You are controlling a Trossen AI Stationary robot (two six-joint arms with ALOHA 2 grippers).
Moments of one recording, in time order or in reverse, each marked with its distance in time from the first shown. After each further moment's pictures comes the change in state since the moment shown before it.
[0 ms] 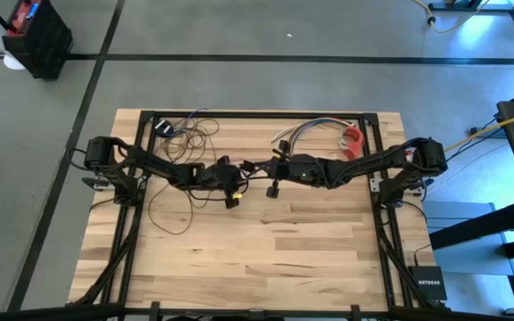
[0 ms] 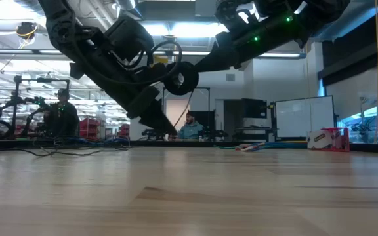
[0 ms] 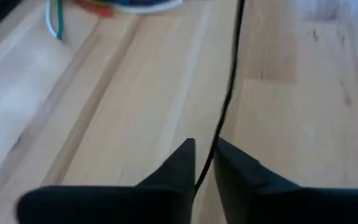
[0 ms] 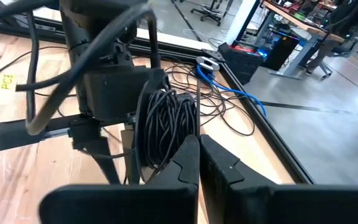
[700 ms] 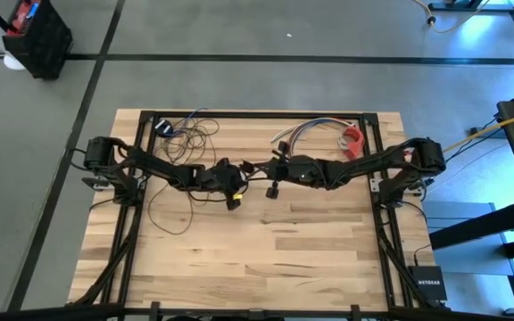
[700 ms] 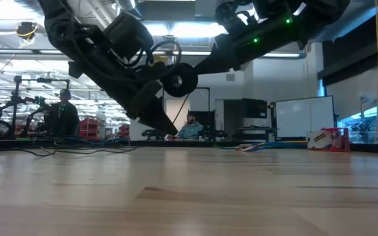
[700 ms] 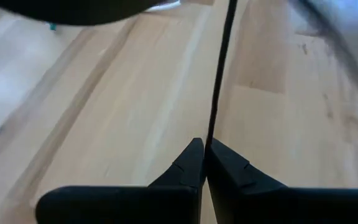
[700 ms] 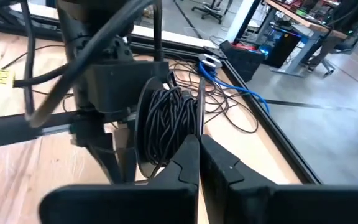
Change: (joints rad) left arm -0.015 0.000 0.002 -0.005 0.002 -0.099; right arm 0.001 0.012 0.000 0.005 0.007 0.012
